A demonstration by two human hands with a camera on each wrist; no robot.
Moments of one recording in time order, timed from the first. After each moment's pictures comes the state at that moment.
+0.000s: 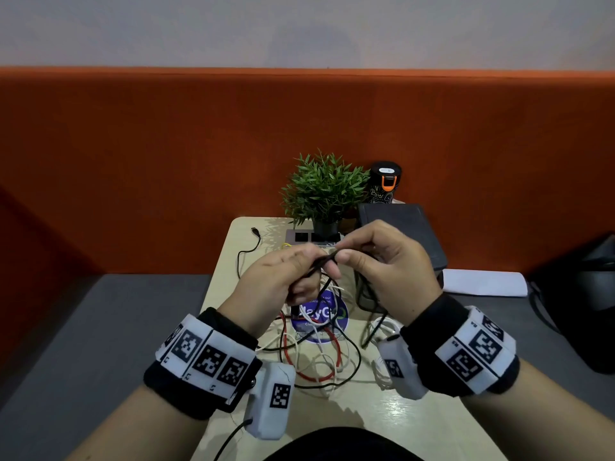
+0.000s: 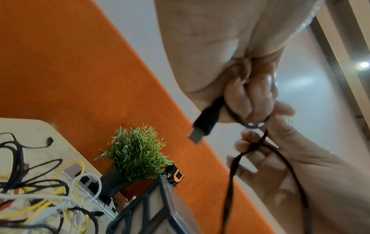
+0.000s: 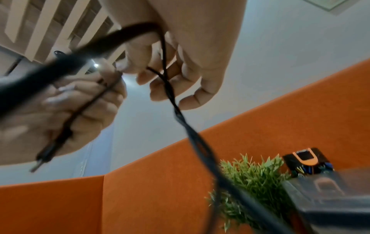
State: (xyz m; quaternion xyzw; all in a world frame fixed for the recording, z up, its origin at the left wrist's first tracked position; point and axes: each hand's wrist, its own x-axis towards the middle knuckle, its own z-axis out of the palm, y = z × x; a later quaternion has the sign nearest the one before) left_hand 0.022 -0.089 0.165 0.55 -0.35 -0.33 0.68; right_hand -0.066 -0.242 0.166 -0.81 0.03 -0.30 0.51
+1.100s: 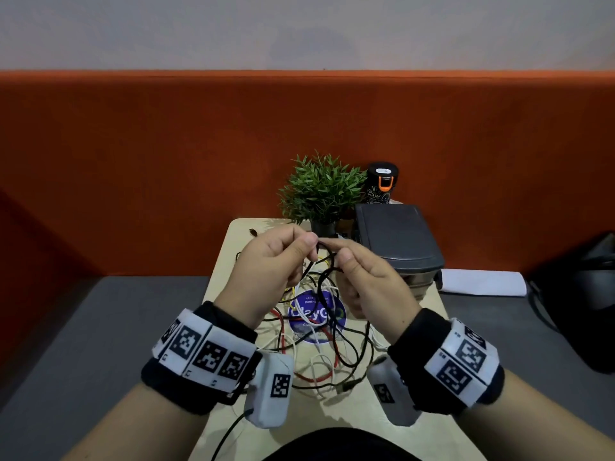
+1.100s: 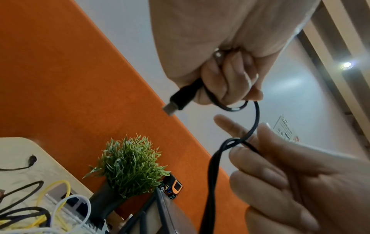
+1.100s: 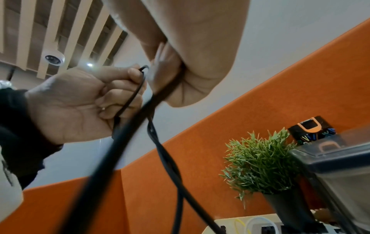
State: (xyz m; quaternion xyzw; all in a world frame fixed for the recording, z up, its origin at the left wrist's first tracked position) left_hand 0.020 -0.095 0.179 0.65 -0.33 -0.17 0.67; right_hand -0.069 -0.228 0.152 -0.71 0.06 -0.14 0.69
